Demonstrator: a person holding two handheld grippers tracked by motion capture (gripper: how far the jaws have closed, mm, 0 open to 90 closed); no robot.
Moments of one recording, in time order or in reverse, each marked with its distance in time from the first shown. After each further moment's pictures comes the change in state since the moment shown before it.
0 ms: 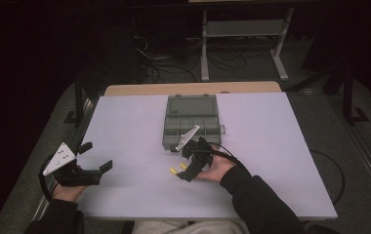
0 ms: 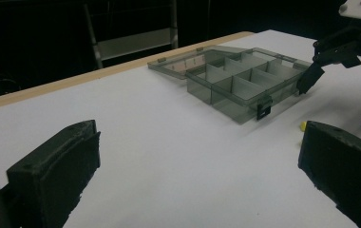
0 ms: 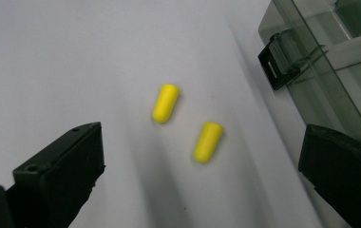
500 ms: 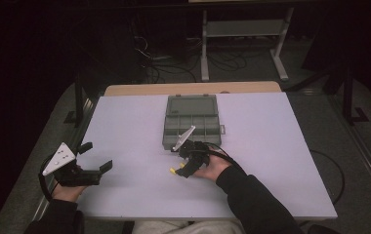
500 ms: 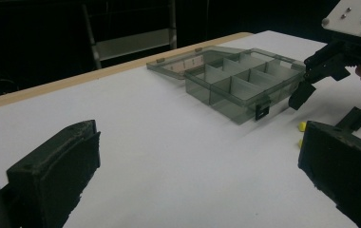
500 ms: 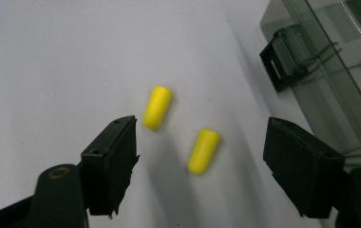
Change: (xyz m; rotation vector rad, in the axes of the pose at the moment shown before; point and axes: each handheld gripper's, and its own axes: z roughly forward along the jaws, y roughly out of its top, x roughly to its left) left arm 0.000 0.000 0.000 -0.002 -0.005 -0.002; right arm -0.004 0.003 0.012 0.027 0.003 0.017
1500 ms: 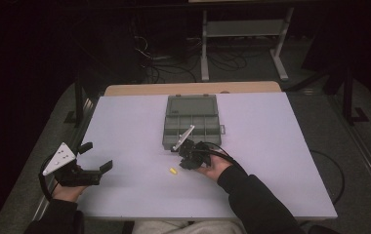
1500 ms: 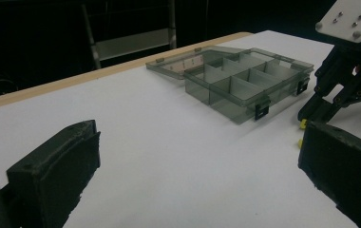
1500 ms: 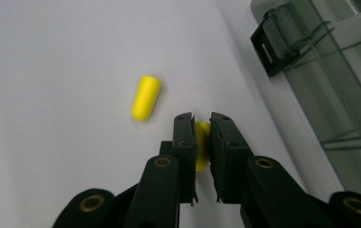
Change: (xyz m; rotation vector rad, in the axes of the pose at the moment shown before) left arm 0.000 0.000 0.000 0.002 -0.003 0.002; right arm -0.001 0.001 0.000 0.040 -0.029 0.024
